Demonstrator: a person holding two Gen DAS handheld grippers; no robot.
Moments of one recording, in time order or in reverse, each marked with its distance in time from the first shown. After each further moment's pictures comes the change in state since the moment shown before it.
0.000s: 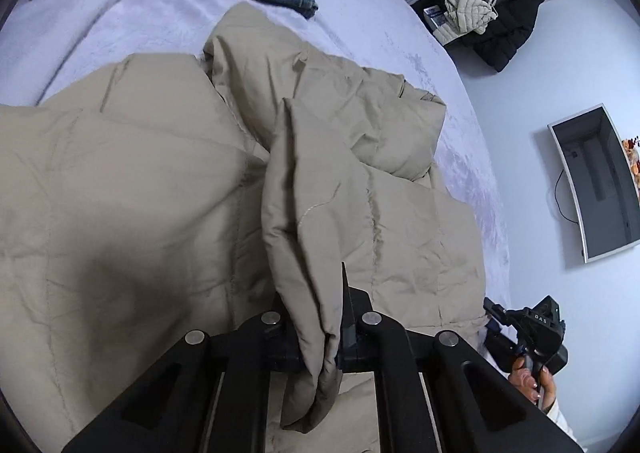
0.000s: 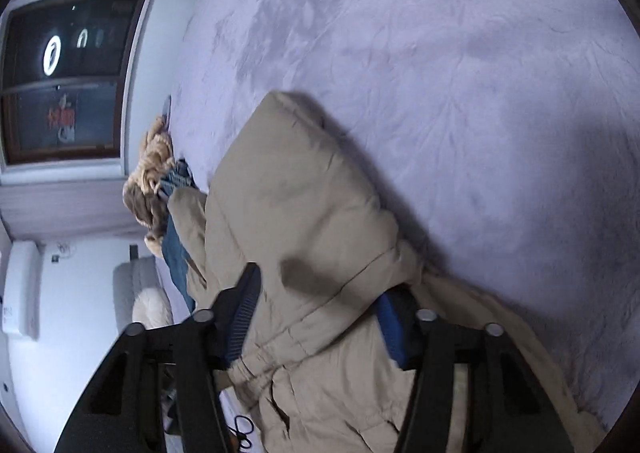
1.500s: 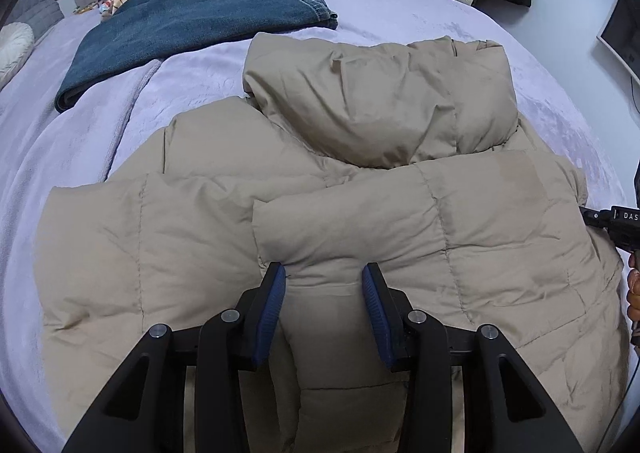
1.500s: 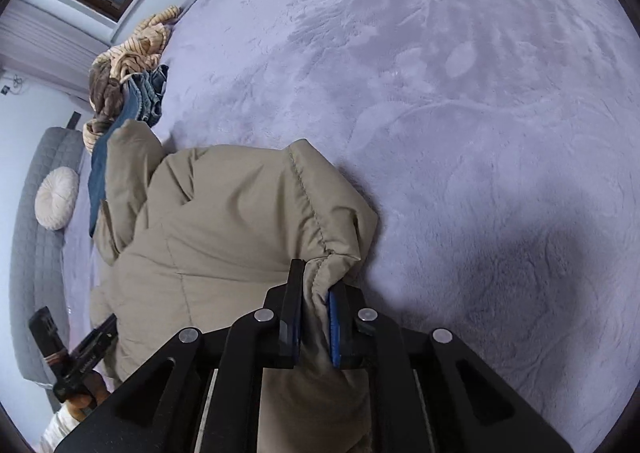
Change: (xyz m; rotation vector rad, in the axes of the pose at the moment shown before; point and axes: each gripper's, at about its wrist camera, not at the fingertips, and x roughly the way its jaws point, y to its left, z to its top) left arm 0.028 -0.002 -0.013 0.306 -0.085 0.443; right arm 0.073 0.061 0.046 -0.605 0.074 -0.312
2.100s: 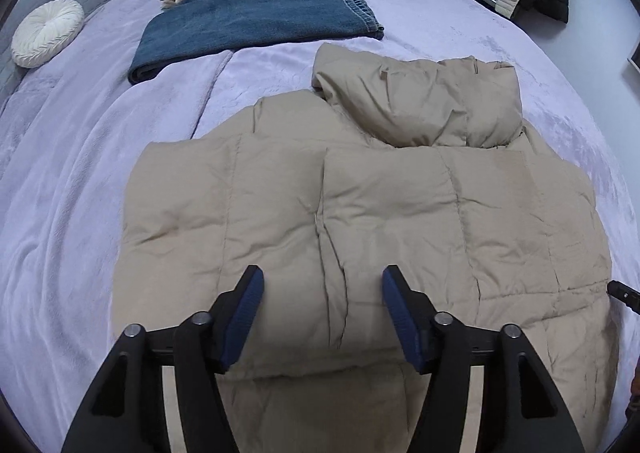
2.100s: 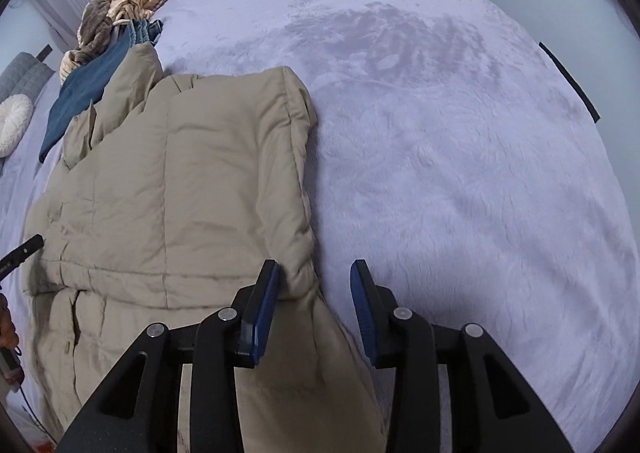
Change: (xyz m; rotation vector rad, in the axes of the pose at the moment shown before) left arm -0.074 0.009 -0.026 -0.118 0.028 0.127; right arm -0.089 0.009 -0.090 -0.152 0.005 -0.280
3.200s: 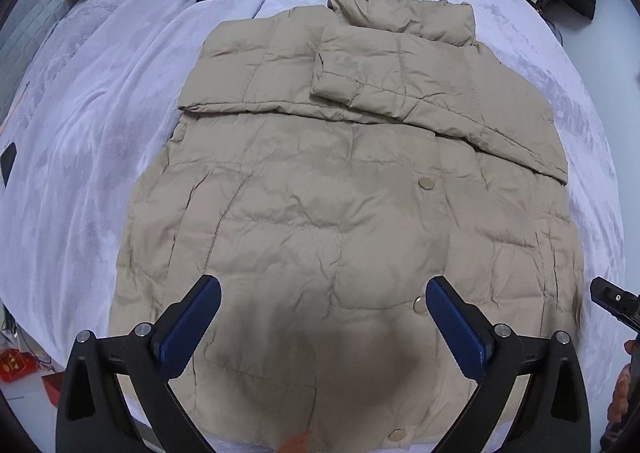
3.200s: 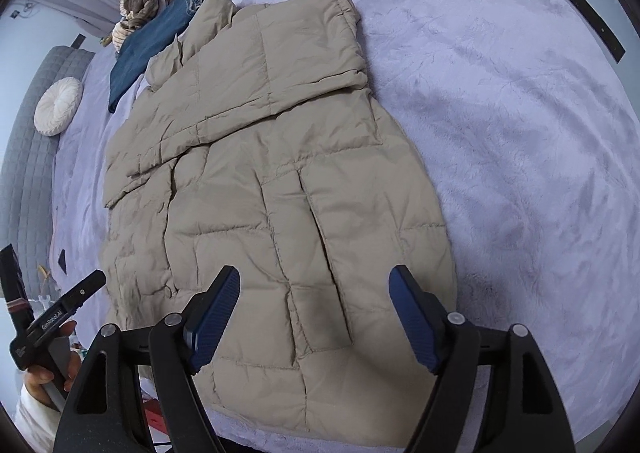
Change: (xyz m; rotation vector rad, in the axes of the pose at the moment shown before) left arm -0.121 -0.032 -0.147 -0.131 0.178 0.046; right arm -0.084 0.011 -0.108 0.028 0.192 0.230
